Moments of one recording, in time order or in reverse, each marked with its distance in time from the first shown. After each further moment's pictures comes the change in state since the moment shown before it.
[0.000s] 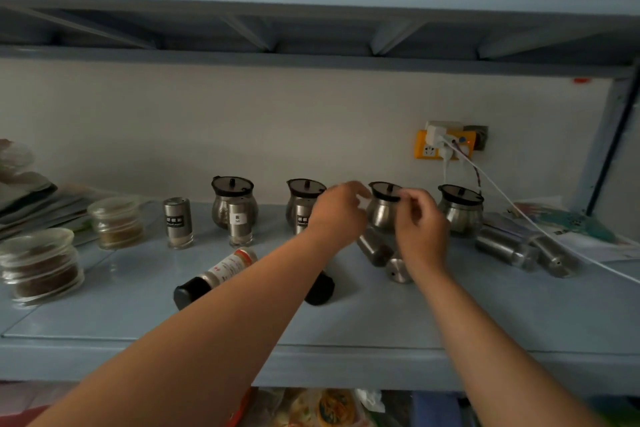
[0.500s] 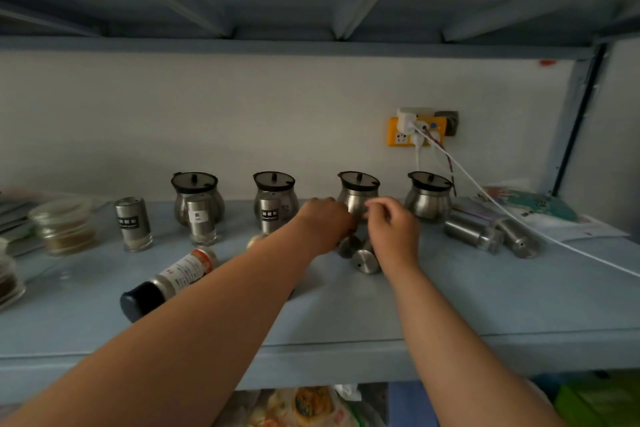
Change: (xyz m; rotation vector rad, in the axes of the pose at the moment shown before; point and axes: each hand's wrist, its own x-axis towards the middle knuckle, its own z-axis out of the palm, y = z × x) left_hand 0.020 0.002 0.039 0.952 -0.366 0.392; right_hand 0.005 0.029 -0.007 -0.076 -0.052 0.173
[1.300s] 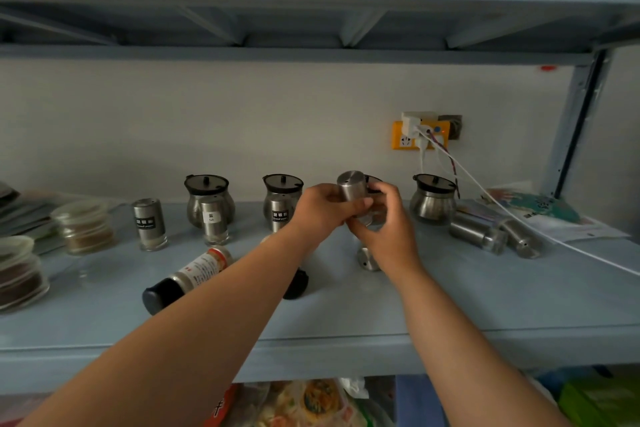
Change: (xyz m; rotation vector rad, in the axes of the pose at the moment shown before) left_hand -0.026 -0.006 -0.005 -1.660 0.352 -0.328; right_hand -0.014 -0.010 -0.001 0.120 -0.200 -0.247
